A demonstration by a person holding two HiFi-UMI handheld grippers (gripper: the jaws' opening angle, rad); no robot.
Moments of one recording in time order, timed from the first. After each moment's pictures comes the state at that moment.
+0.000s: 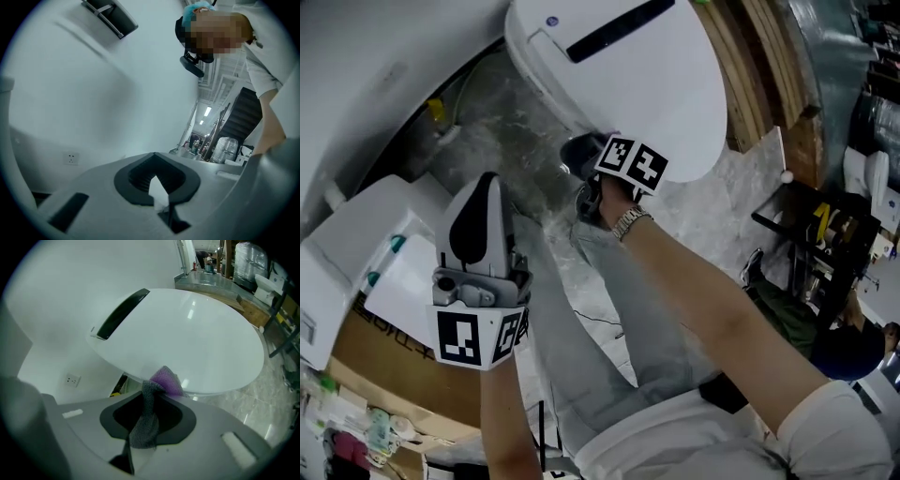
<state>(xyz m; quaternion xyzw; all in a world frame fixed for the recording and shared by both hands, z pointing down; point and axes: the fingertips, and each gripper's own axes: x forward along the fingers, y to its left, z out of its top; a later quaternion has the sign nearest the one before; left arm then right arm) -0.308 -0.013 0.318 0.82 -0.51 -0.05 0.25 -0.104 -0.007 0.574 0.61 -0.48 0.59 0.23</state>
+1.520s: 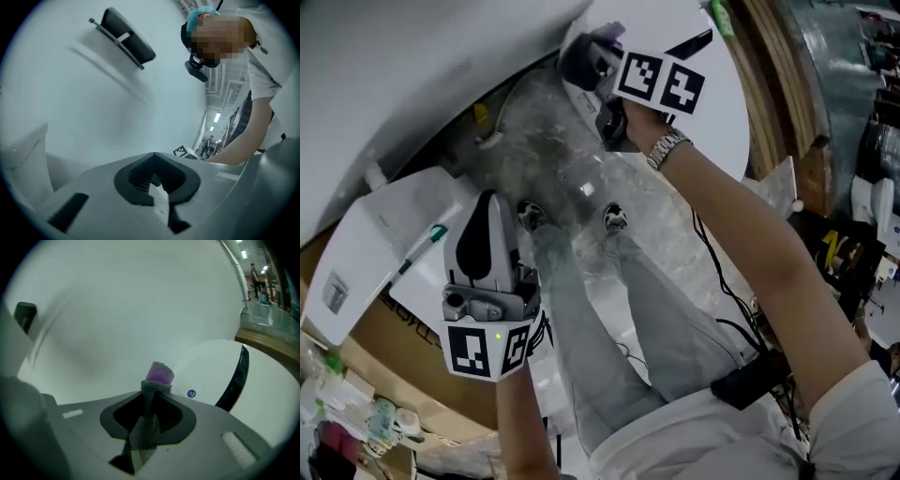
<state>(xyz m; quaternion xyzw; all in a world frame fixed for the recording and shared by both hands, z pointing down) -0.415 0.013 0.277 0.78 -0.58 -0.08 0.22 -0.264 -0.211 0.422 0.50 -0.75 0.40 0.15</state>
